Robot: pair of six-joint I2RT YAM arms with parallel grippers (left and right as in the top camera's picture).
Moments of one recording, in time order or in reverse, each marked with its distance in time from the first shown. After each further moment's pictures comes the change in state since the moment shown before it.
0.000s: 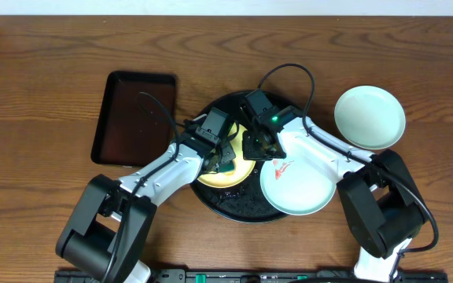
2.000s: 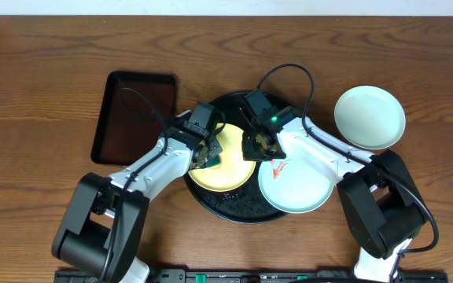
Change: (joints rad) left arm 0.089 0.000 0.013 -0.044 -0.064 0.023; right arm 0.002 0.000 0.001 -0.012 0.006 0.000
